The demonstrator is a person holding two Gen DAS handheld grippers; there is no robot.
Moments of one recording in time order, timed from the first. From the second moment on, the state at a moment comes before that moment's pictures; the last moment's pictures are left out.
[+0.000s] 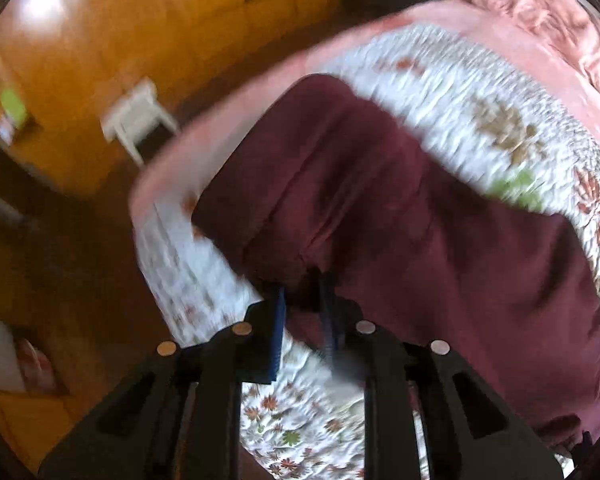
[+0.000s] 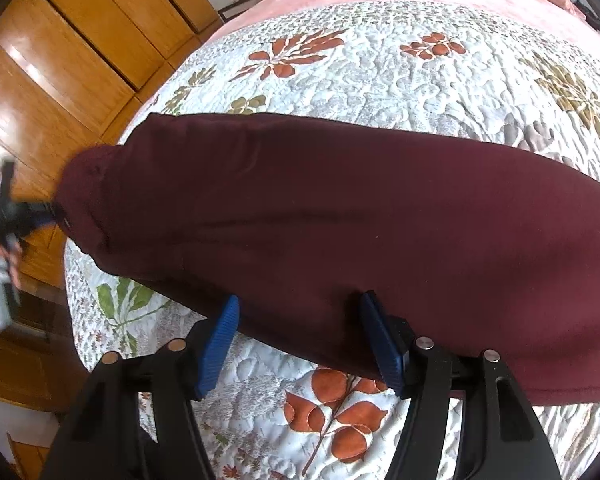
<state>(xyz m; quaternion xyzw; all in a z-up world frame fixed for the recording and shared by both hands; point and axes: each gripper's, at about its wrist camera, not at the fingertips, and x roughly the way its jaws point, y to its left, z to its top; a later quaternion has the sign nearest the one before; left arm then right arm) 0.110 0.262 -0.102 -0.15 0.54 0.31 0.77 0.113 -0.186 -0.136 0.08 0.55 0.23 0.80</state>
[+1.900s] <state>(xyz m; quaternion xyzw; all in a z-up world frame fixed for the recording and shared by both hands) 0.151 -0.075 -0.148 -0.03 0.61 -0.09 0.78 0.053 -0.375 -0.124 0.29 0.55 0.08 0.78</state>
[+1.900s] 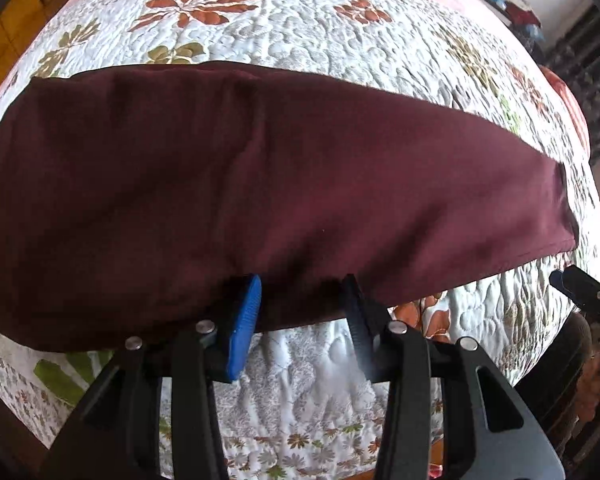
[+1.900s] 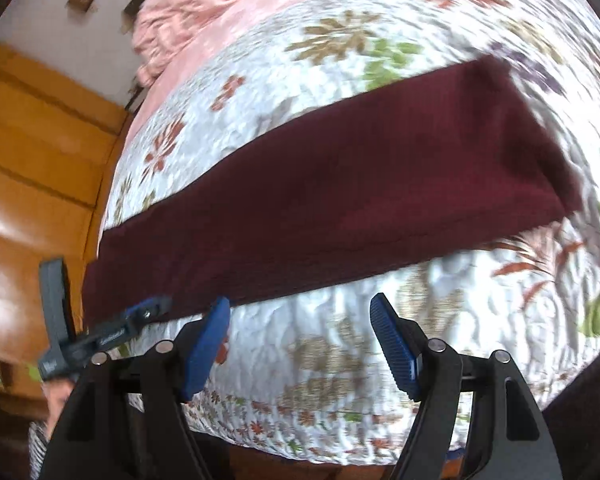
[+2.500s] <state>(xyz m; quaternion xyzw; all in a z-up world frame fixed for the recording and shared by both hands) 0.143 -0.127 -0.150 -0.05 0.57 -0.12 0.81 0.069 -0.478 -0.167 0.41 0.51 0.00 0.76</state>
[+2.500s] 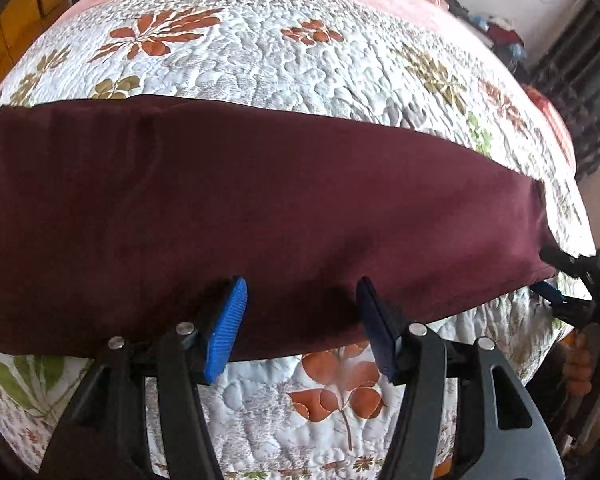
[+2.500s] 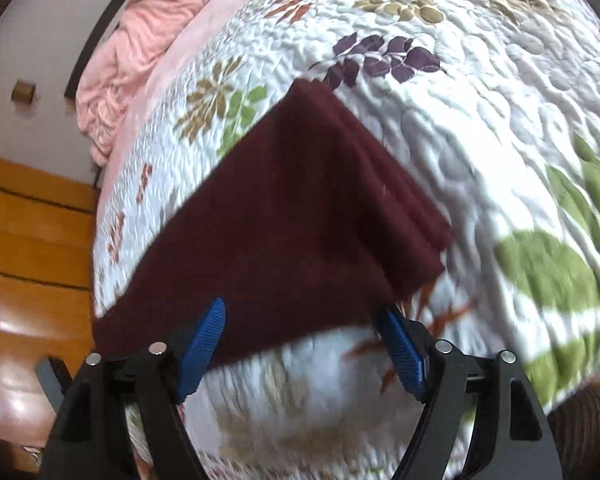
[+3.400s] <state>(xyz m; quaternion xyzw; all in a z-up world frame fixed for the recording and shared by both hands) 0.140 -0.168 -0.163 0.03 0.52 -0.10 0.85 0.027 -0.608 -0.158 0.39 0.47 -0.10 0.78</state>
